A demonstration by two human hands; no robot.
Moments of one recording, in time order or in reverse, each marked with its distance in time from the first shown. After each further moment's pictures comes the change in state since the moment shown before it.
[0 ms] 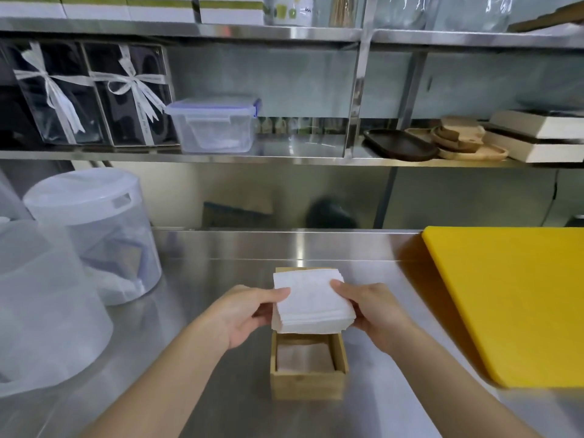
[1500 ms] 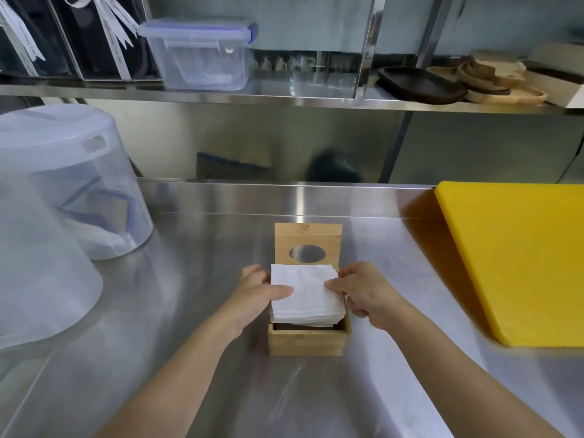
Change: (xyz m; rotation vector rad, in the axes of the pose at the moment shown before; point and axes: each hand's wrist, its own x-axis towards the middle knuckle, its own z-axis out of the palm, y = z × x) left_hand 0.049 -0.074 -0.007 0.459 0.027 0.139; right_hand 0.033 0.044 0.004 -0.381 -0.044 0.129
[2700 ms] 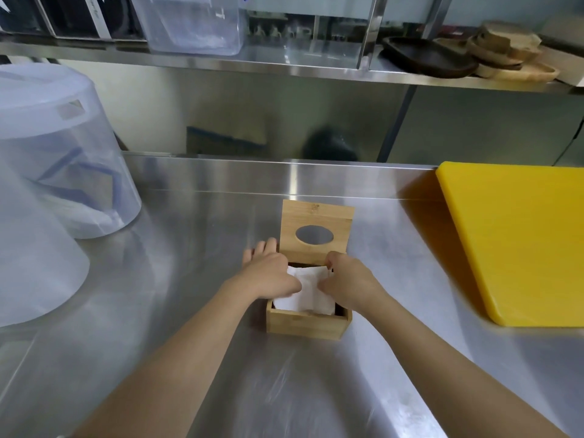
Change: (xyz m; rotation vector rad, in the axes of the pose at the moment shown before) left_hand 0.029 0.014 0.016 1.021 -0.112 0.132; right_hand 0.001 0.004 0.025 -0.736 0.063 -0.111
